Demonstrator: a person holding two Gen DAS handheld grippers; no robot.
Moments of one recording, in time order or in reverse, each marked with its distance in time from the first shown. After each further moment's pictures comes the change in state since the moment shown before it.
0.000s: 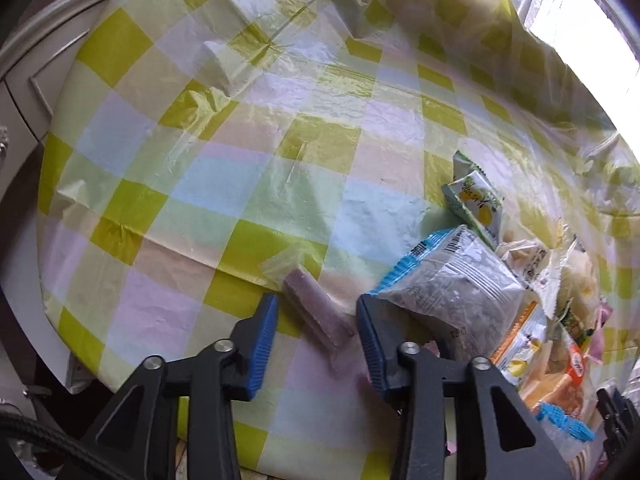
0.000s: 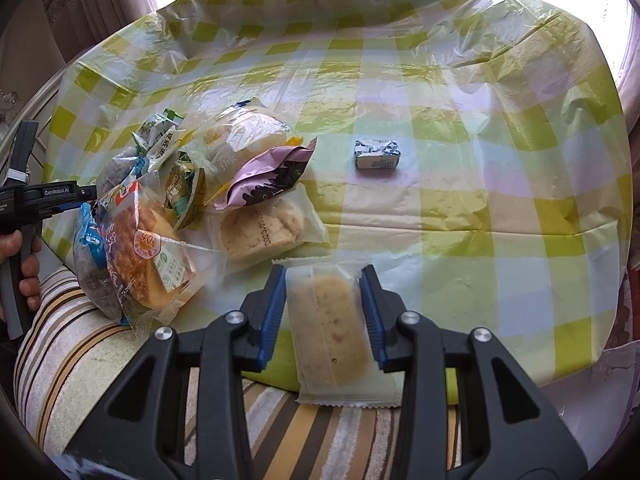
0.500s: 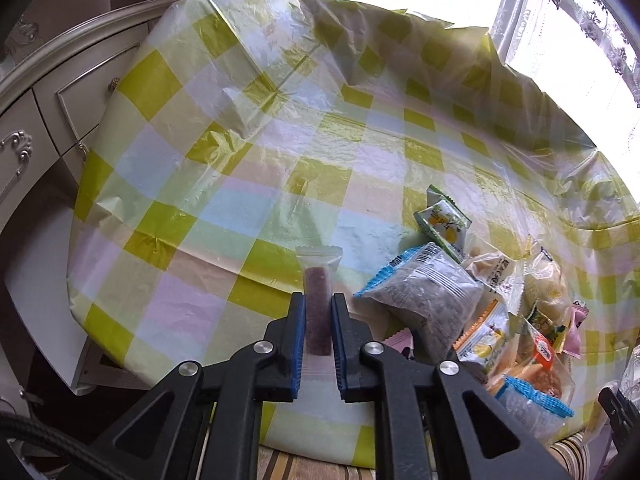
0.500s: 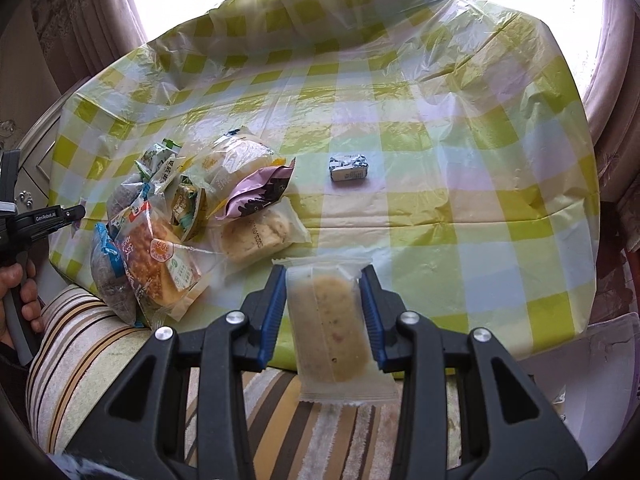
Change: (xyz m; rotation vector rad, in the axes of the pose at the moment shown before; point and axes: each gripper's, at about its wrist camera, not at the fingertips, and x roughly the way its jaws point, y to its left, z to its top) left arm -0.052 0.007 -0.021 -0.030 -0.152 -0.056; right arm -0.035 -0.013 -0.012 0.079 -0.081 -0.015
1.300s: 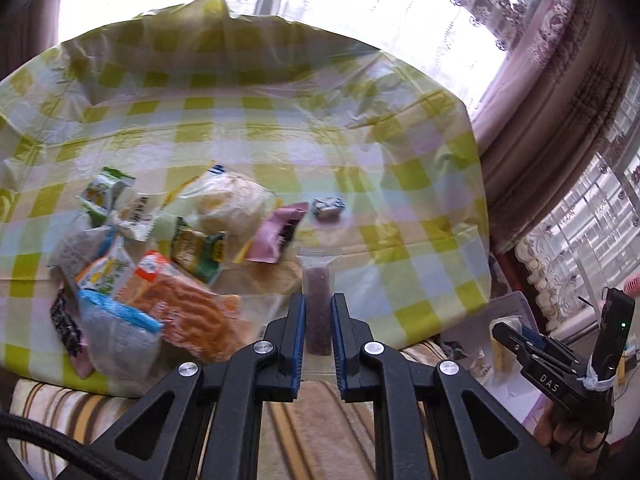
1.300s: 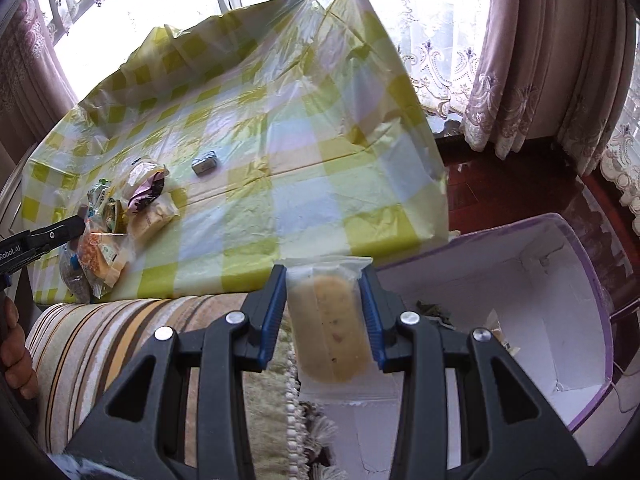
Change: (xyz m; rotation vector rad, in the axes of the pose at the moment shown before) left arm -0.072 -0.231 -0.087 0.387 0.102 -0.485; right arm -0.078 -0.122 -0.066 0.255 -0.027 -0.160
